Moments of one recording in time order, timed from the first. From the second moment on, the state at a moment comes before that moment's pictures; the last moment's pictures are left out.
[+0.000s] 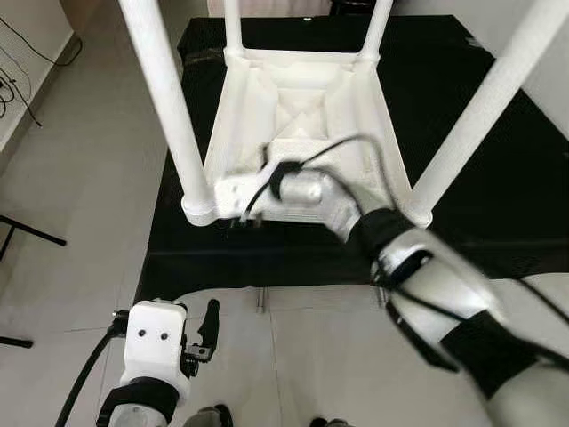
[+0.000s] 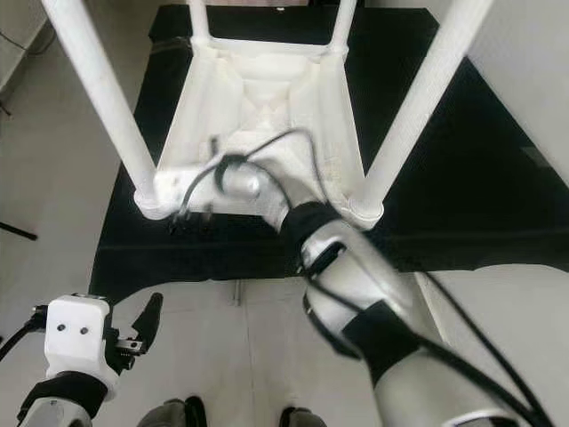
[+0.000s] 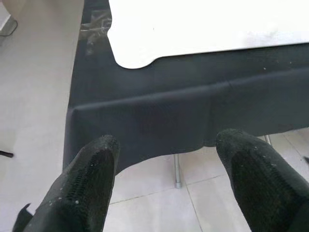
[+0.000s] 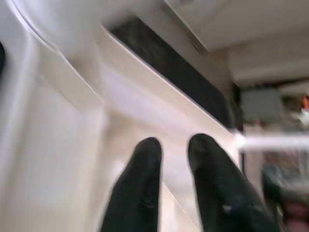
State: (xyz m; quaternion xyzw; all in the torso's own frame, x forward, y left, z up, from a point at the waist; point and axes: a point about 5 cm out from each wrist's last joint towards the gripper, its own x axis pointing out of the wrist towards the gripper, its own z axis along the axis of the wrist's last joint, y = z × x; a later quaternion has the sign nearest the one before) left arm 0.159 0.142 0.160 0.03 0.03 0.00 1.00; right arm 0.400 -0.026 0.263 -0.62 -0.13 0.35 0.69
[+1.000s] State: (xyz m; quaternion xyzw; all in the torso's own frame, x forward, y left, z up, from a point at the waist) left arm 0.208 0.150 0.165 0.04 -0.02 -0.01 1.00; right arm 0.325 -0.102 0.142 -0.17 -0.04 0.32 0.93
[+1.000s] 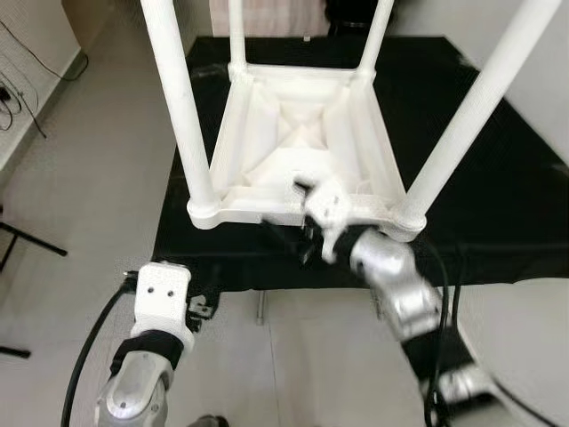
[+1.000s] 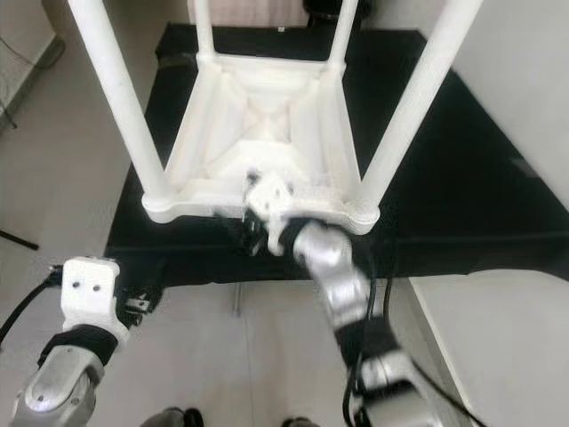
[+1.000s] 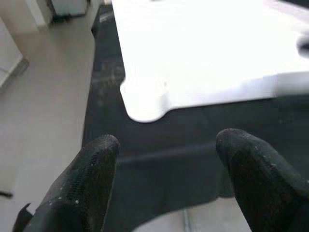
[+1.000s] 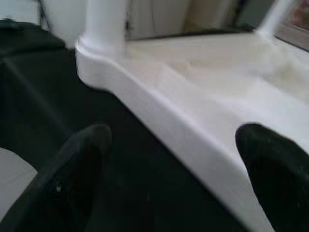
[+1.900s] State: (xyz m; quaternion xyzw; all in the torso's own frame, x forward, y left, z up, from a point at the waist) left arm 0.201 0.171 0.146 0.01 0.01 0.06 1.00; right arm 0.306 -0.120 0.146 -0.04 0.00 0.20 0.98
